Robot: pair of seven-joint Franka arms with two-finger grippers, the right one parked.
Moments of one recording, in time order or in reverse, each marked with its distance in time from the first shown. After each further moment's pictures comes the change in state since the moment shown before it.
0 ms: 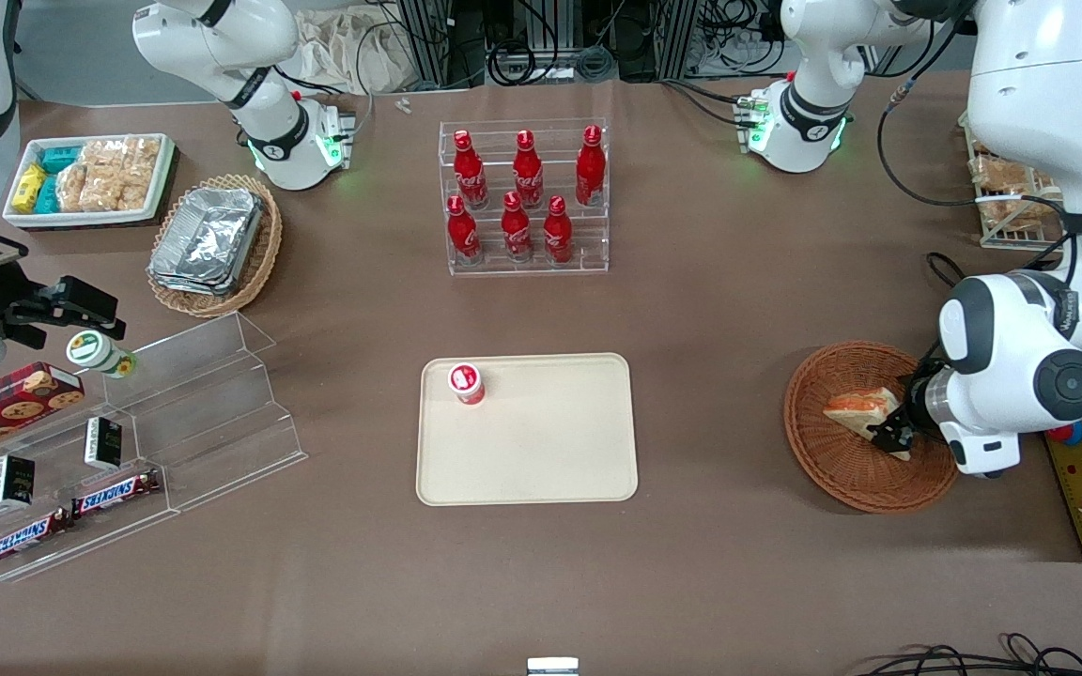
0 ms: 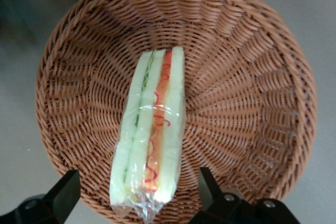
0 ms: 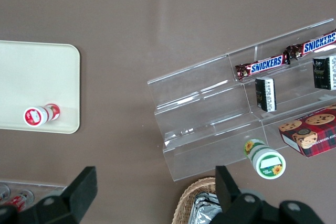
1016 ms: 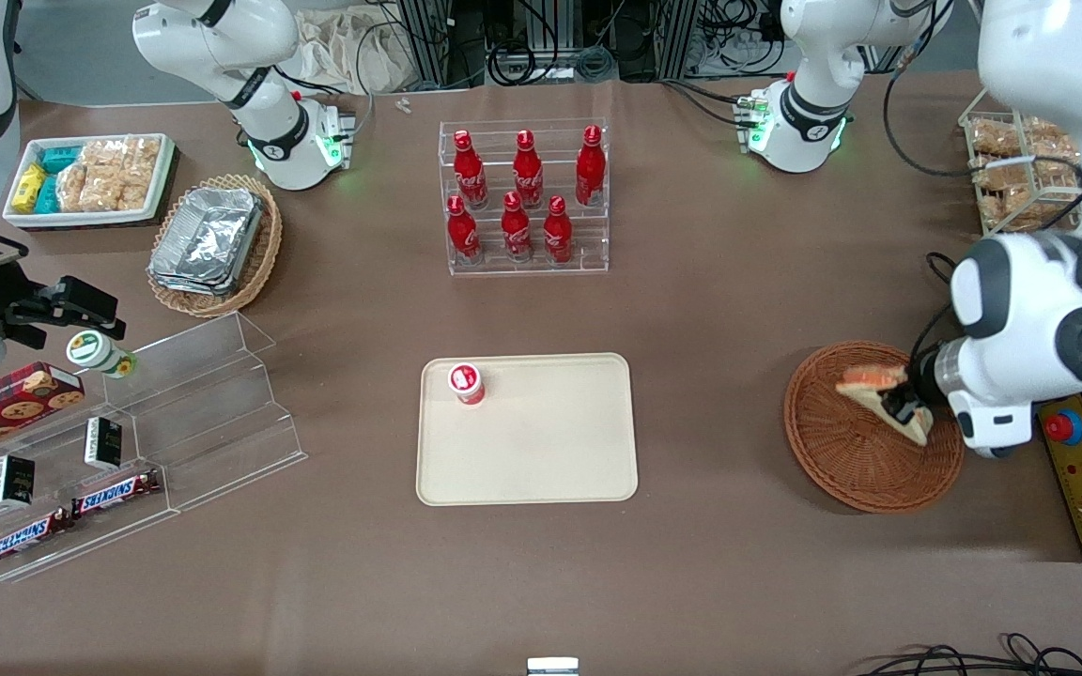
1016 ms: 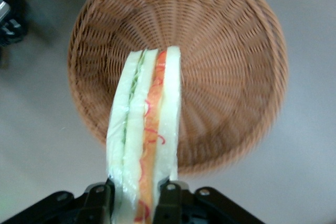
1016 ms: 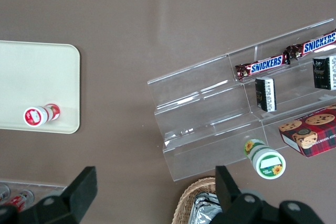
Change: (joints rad) arm -0.024 -0.186 -0.035 -0.010 0.004 -0.197 0.162
